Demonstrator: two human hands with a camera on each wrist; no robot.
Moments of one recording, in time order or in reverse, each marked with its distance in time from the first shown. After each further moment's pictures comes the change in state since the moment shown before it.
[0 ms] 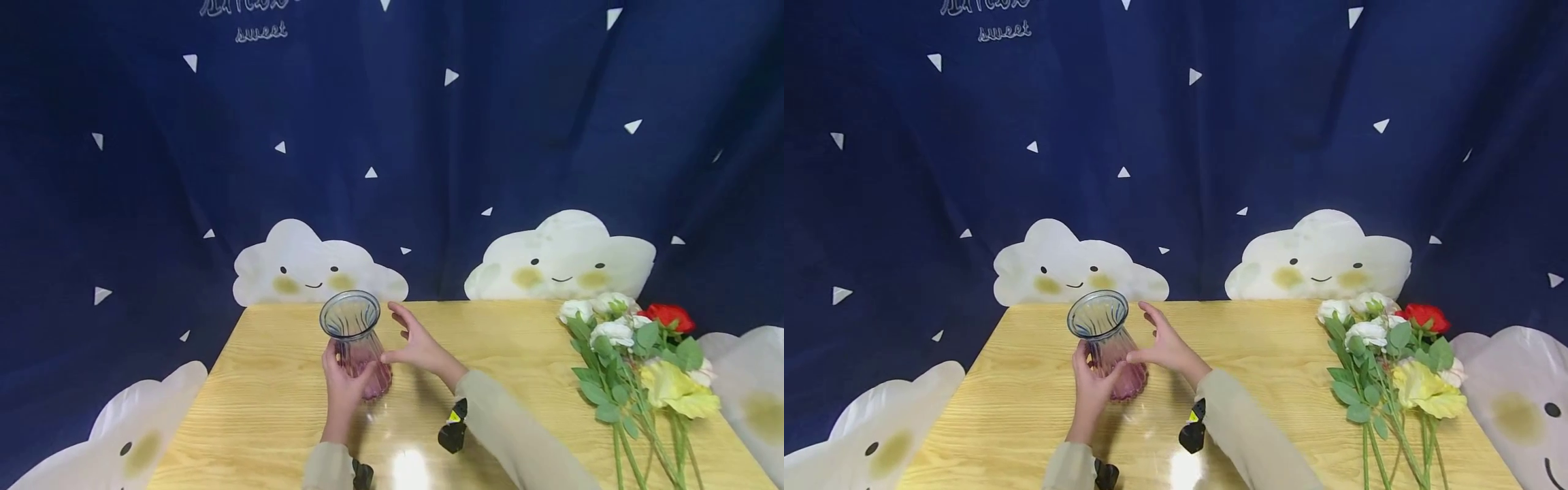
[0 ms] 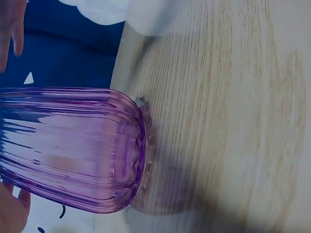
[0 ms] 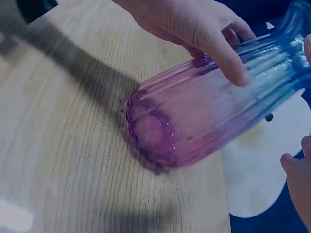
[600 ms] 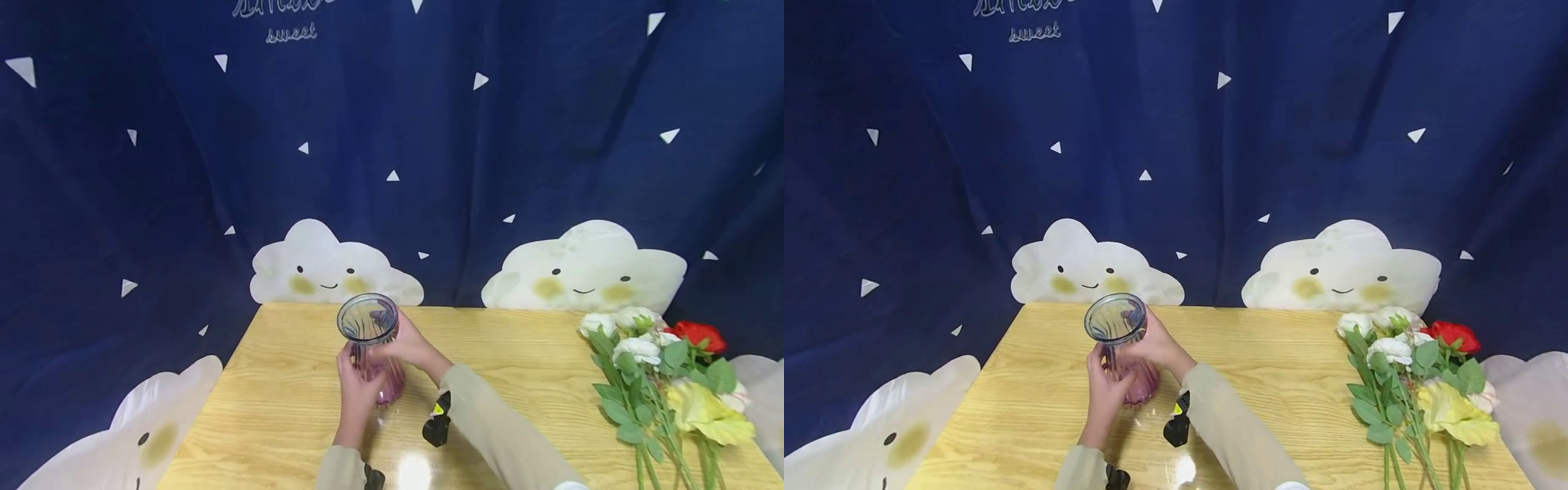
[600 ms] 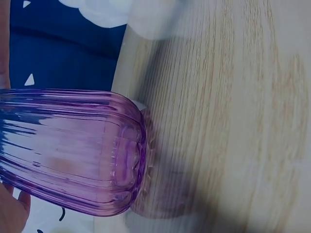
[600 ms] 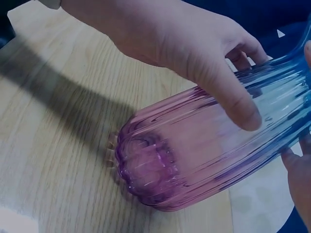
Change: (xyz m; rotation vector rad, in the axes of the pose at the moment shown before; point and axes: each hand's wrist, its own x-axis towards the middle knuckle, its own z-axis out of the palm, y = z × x) left_hand 0.001 0.000 0.001 0.032 0.026 0.001; right_hand 0.033 -0.029 0.035 0.144 -0.011 -0.016
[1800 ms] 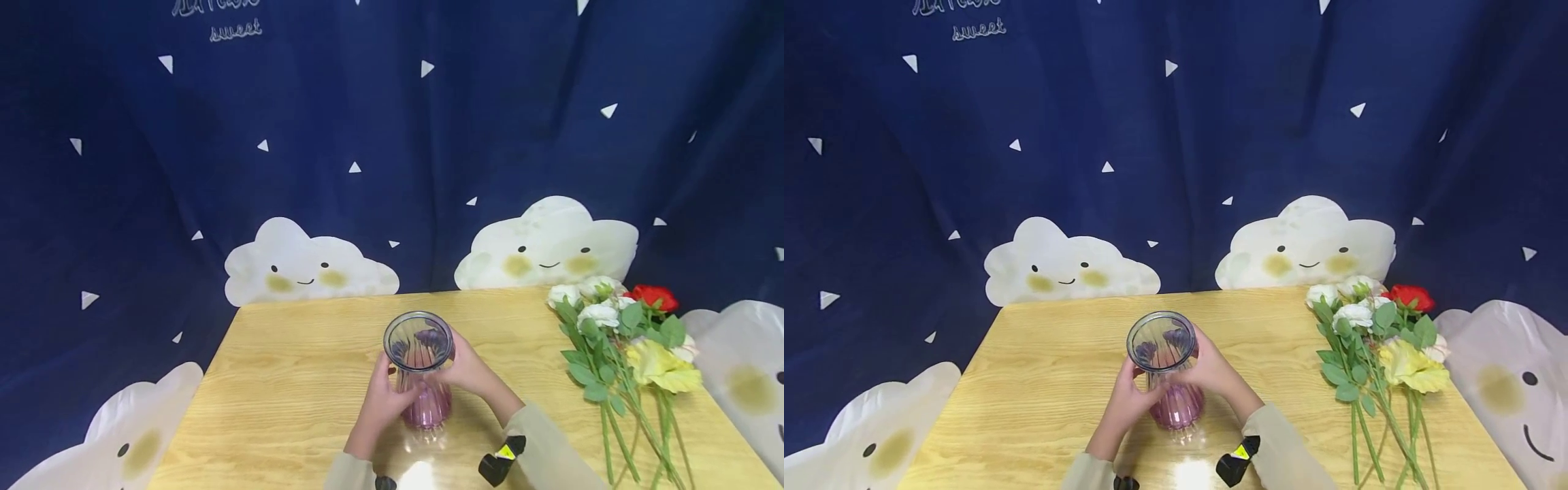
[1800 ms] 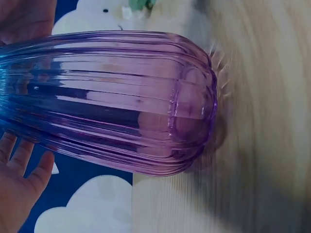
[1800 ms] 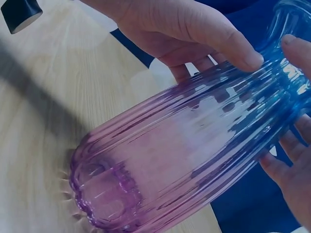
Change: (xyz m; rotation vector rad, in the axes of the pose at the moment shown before) left_hand -0.041 0.059 0.031 -0.044 -0.514 0.044; right_hand -0.119 0.015 -0.075 -0.202 0.143 -0.132
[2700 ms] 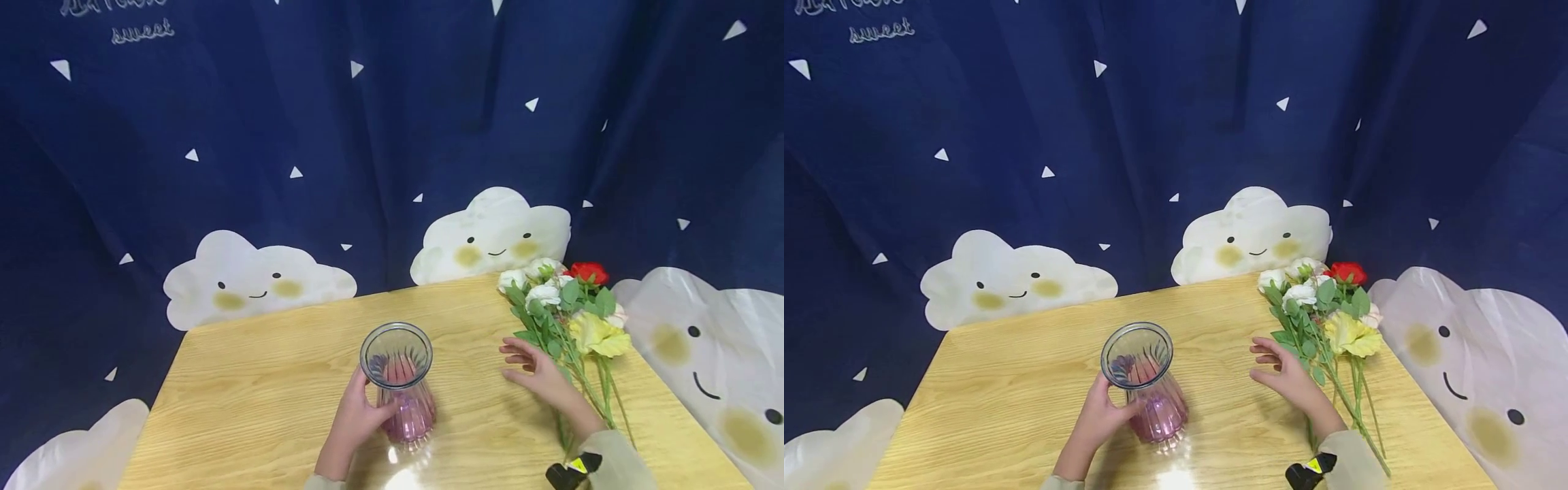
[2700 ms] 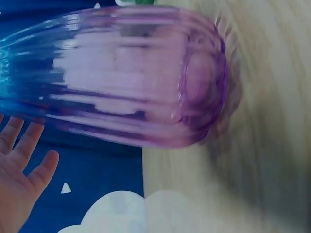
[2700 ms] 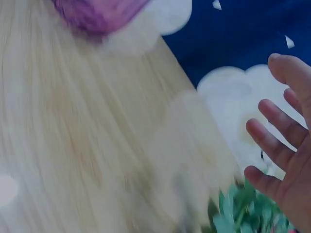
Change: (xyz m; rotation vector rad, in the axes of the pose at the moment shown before) left_hand -0.010 0.016 0.012 0.105 -0.118 0.039; right_hand -0.131 0.037 -0.132 -0.281 0.208 0.304
